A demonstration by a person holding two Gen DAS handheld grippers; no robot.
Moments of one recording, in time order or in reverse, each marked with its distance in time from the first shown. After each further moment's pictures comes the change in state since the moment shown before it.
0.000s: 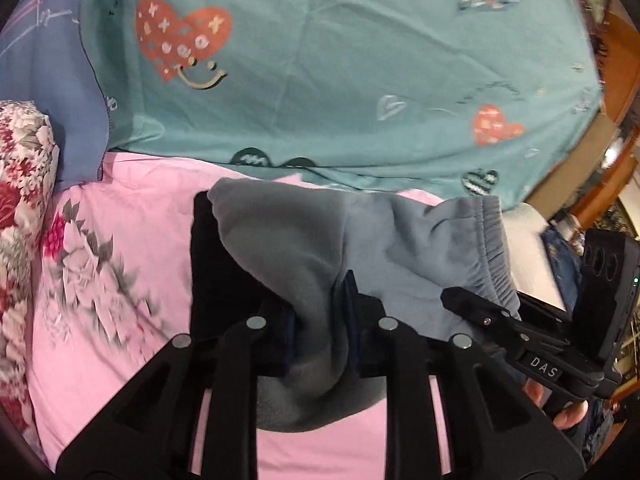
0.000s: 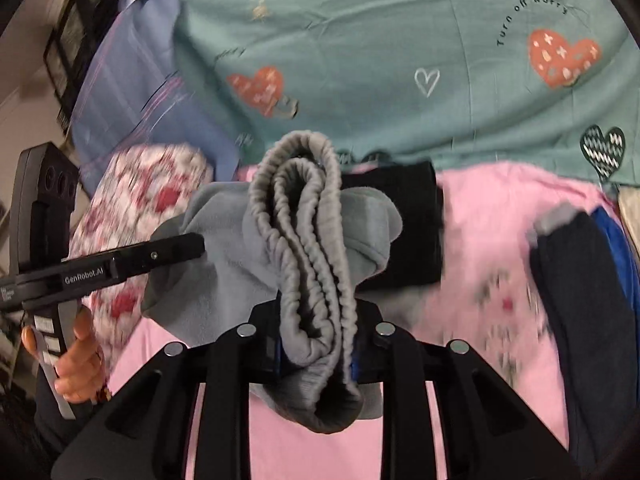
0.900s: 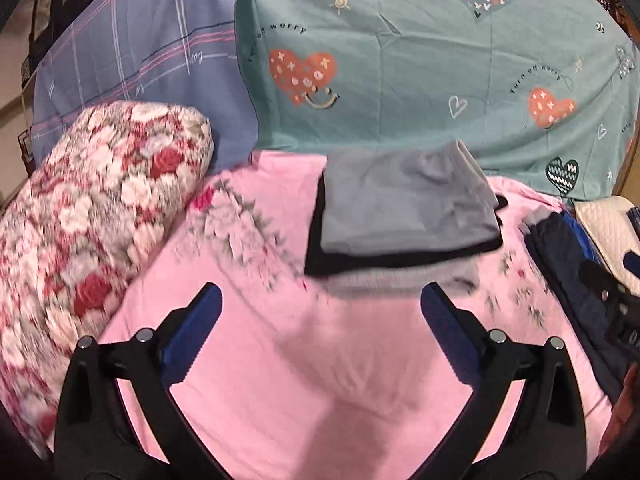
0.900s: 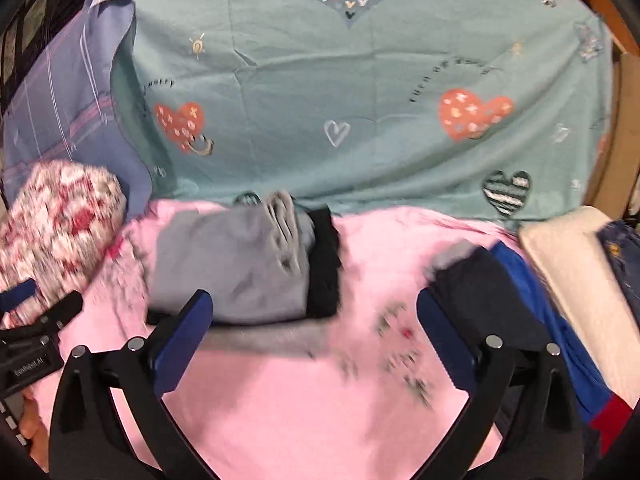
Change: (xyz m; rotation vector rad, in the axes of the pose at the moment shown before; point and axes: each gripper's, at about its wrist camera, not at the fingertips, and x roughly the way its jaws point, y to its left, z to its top) left arm -0.096 -0.061 -0.197 0.008 -0.281 0.482; right arm -0.069 0.012 -0.080 -0.068 -0.171 -0.434
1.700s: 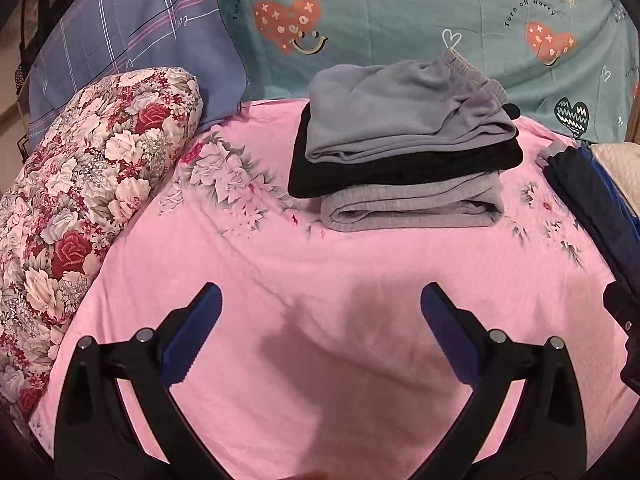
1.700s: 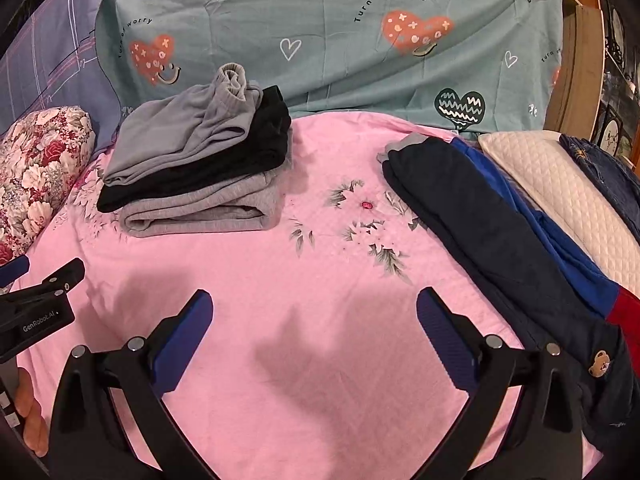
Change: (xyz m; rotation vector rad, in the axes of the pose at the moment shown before) left arm 0.049 -0.018 -0.065 0.078 0.074 0.045; right arm 0.009 -0.021 -0.125 0.051 0.067 -0.072
